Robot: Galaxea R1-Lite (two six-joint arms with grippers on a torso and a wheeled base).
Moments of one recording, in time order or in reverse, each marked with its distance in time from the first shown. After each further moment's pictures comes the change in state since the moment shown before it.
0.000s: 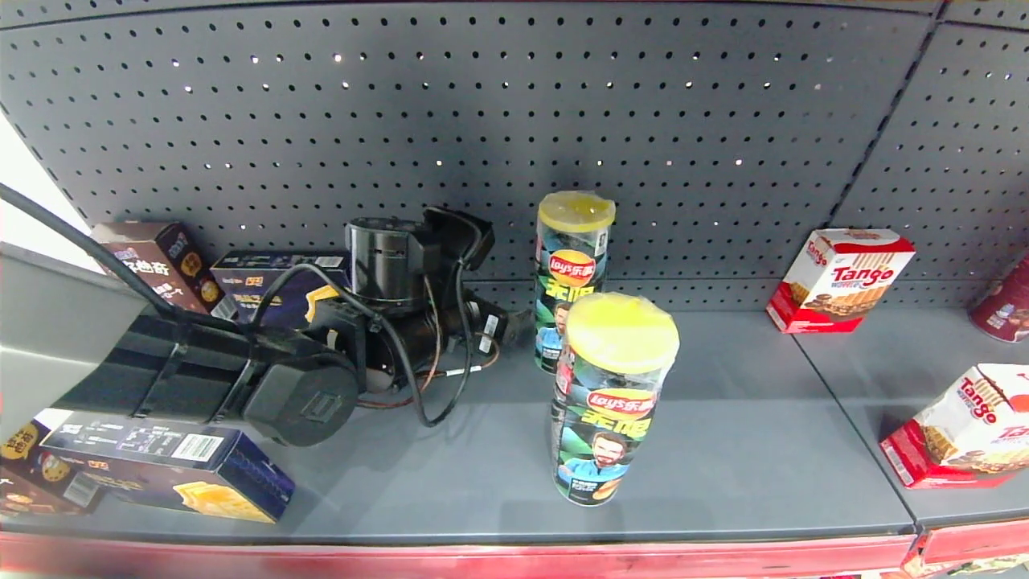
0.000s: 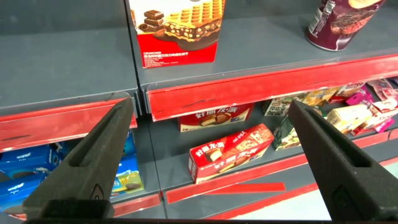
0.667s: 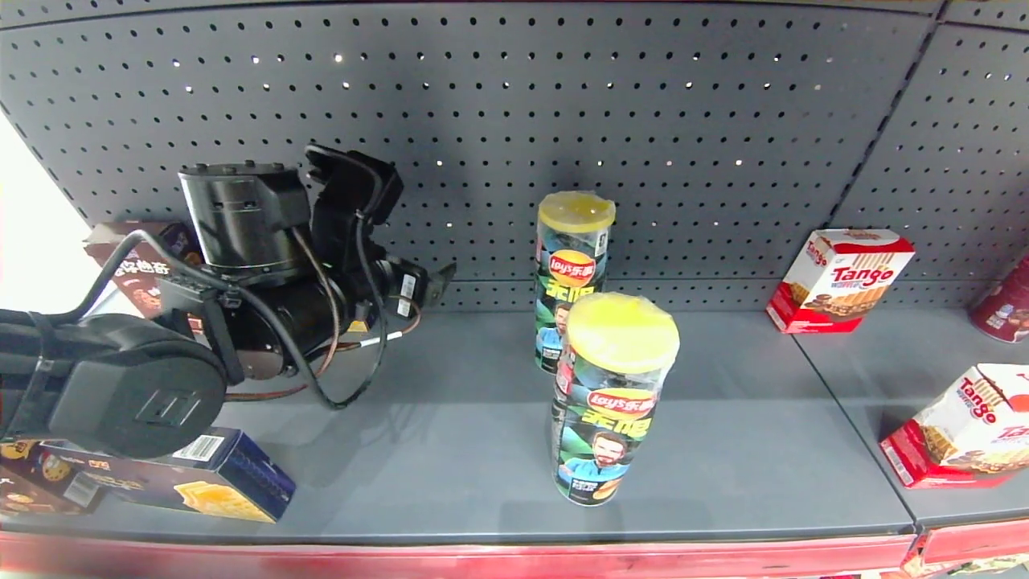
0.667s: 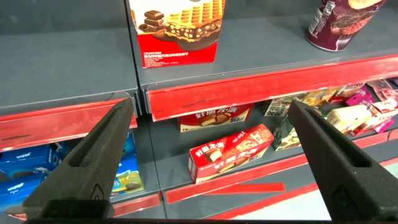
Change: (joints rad) left arm 0.101 -0.219 0.136 -0.068 0.062 0.094; right arm 0.001 0.000 0.000 -0.001 0.001 -0.002
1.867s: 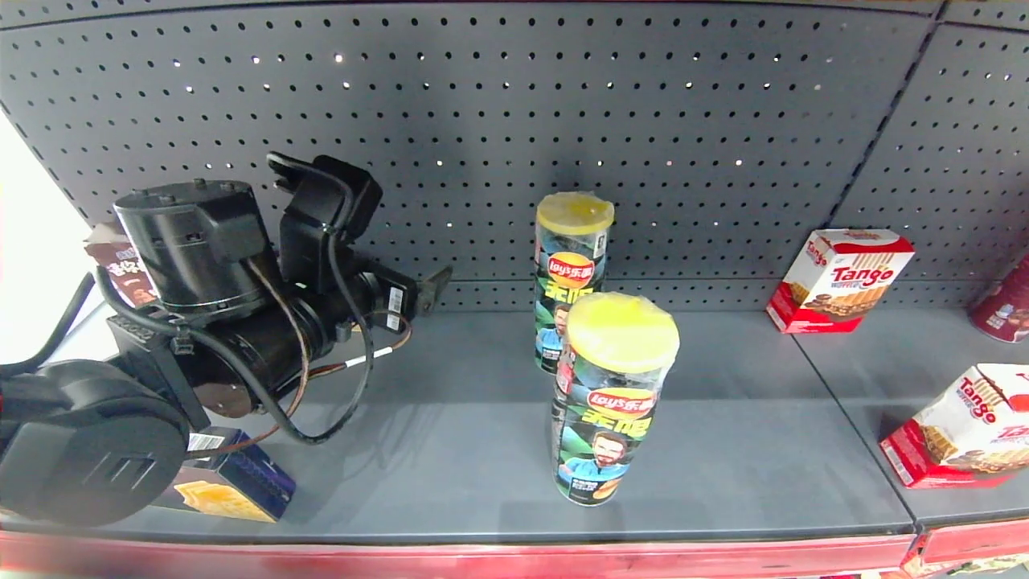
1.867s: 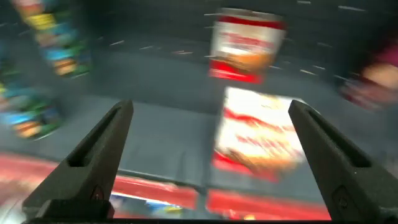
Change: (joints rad) left arm -0.027 -0.066 0.142 -0.138 -0.006 -0.003; right arm 0.289 0.699 -0.598 -0.027 0.257 -0.111
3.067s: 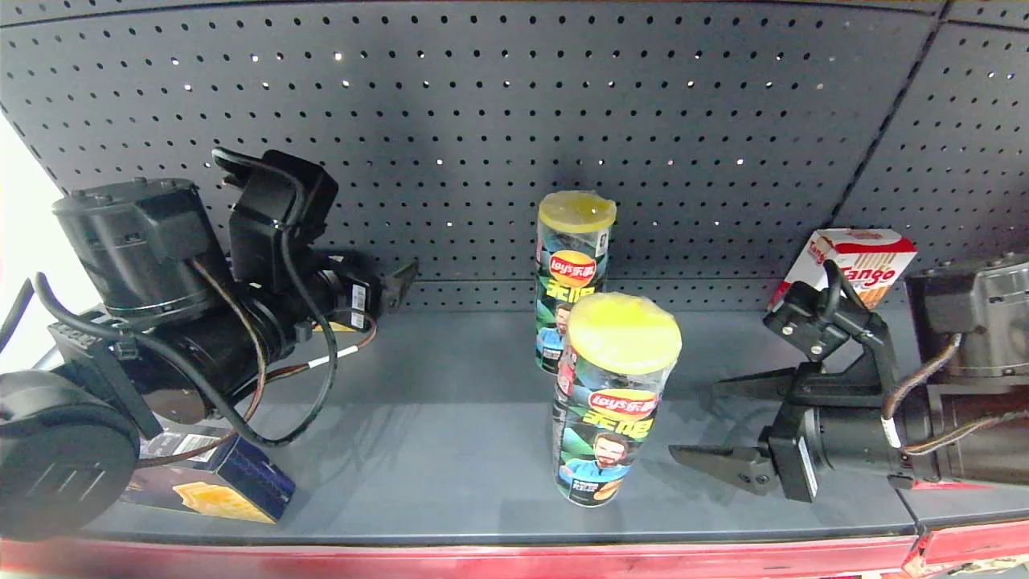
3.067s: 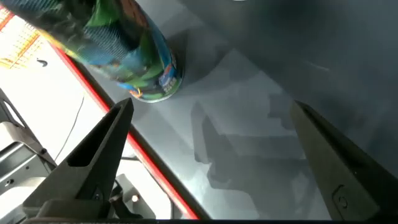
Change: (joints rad) left arm 0.059 -0.058 0.050 -0.006 -0.002 -0.001; right arm 0.554 0.753 -0.182 -0.140 -0.013 -0.046
